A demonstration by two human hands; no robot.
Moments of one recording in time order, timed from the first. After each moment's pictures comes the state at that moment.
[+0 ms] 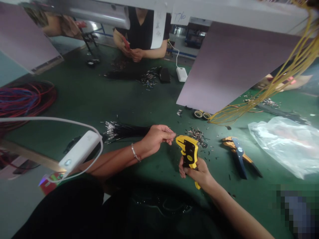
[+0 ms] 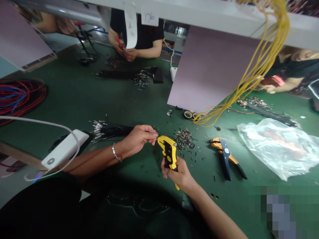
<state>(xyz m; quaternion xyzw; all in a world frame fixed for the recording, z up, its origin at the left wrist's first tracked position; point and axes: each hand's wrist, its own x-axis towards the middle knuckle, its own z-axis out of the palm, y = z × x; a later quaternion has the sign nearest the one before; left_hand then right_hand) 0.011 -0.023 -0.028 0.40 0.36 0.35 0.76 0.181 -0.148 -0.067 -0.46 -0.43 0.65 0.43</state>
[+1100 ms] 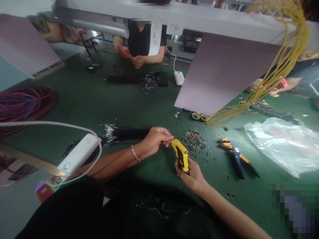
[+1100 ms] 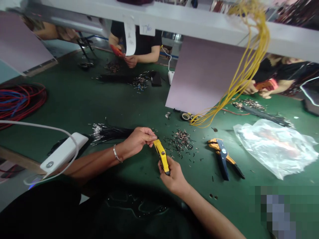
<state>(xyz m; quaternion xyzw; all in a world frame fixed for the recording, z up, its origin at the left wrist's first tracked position) 0.012 -0.019 -0.036 0.42 0.37 0.34 0.76 0.171 -0.151 -0.073 -0.57 -0.54 0.49 0.39</state>
